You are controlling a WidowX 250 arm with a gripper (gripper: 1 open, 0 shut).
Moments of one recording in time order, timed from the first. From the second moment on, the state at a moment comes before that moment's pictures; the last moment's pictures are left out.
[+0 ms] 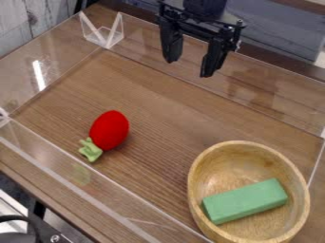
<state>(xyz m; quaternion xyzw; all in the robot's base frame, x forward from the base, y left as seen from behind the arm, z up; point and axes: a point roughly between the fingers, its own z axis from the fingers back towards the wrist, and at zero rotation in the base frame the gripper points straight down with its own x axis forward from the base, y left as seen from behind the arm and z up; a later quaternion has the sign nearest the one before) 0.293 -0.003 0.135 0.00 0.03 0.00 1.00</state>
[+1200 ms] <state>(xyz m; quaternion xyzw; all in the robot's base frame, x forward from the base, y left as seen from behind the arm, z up) 0.216 0.088 0.073 0.02 0.03 0.03 1.00</state>
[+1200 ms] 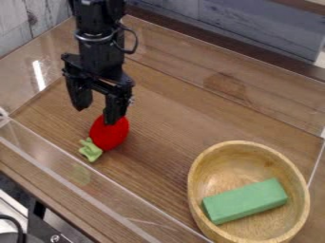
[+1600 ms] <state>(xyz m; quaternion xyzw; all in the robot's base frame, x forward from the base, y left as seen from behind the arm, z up) 0.218 0.091 0.051 0.01 0.03 0.04 1.00</state>
